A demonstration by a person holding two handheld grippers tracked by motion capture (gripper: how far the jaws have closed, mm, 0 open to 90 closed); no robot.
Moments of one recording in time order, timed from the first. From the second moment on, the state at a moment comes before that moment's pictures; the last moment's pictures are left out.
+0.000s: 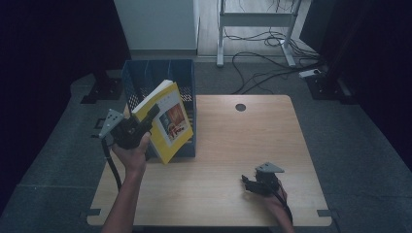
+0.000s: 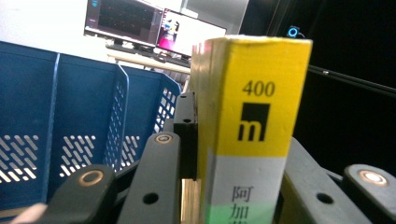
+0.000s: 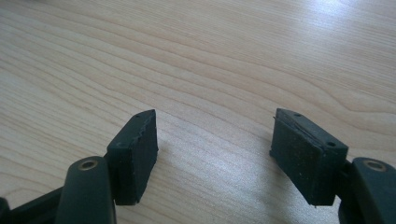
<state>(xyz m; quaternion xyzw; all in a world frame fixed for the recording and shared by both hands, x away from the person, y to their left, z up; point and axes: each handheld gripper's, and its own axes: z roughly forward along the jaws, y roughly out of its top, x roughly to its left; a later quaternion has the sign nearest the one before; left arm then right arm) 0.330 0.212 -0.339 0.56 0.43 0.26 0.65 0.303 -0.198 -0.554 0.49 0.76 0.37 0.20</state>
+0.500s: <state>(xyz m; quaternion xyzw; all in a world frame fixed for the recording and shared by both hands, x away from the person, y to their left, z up) 0.347 0.204 -0.332 0.56 0.44 0.28 0.65 0.303 -0.201 -0.554 0.50 0.76 0.38 0.20</state>
